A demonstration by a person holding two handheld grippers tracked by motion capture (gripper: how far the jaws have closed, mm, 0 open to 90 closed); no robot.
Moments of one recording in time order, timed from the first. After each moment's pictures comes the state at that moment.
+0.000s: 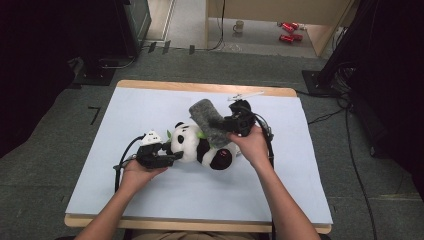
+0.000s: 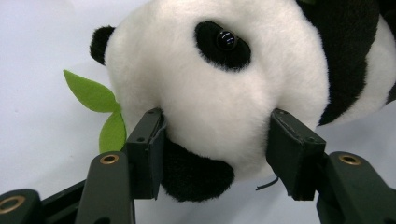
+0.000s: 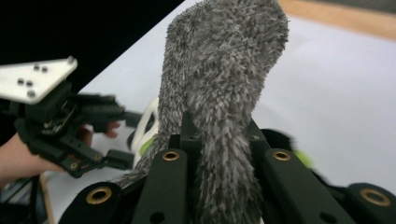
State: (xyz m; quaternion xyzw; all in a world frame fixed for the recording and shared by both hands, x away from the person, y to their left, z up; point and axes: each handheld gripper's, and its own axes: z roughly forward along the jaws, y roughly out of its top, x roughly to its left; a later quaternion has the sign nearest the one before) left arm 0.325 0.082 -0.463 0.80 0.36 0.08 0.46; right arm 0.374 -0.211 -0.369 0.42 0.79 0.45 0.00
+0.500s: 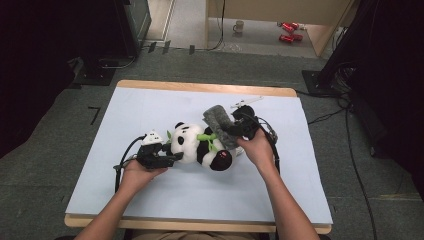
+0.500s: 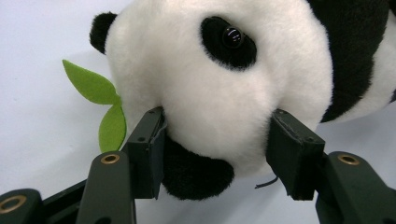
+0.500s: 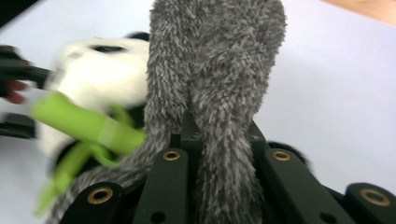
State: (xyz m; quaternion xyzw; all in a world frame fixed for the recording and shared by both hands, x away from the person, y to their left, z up) left arm 0.326 0.081 -0.462 0.81 0.37 0.08 0.45; right arm 0.377 -0.237 -0.390 0.46 0.81 0.36 0.09
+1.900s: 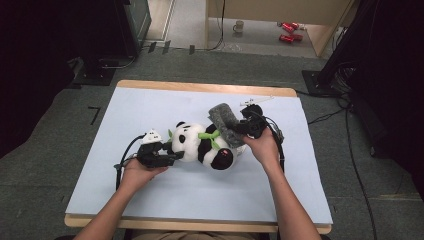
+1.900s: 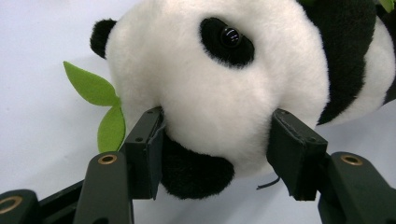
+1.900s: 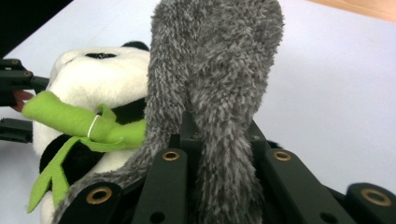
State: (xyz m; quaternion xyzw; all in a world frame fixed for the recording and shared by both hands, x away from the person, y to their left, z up) left arm 0.329 0.080 -0.463 0.80 0.37 0.07 0.46; right arm 0.384 -0.256 -0.396 0.47 0.79 0.39 0.07
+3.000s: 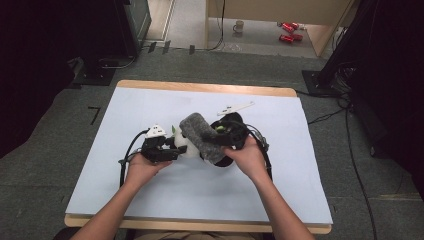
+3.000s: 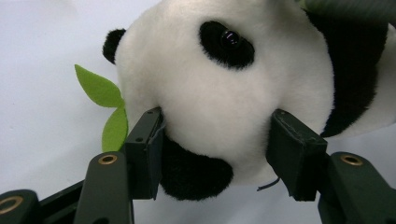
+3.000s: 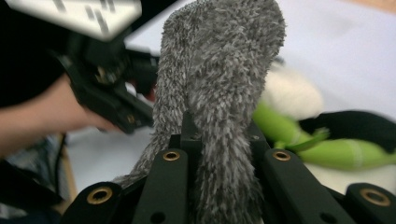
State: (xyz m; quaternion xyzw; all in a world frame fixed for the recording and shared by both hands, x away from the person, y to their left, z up) left arm 0.342 0.068 -0.457 0.80 0.38 0.08 0.46; right arm 0.338 -0.188 -0.370 0.38 0.83 0.42 0.01
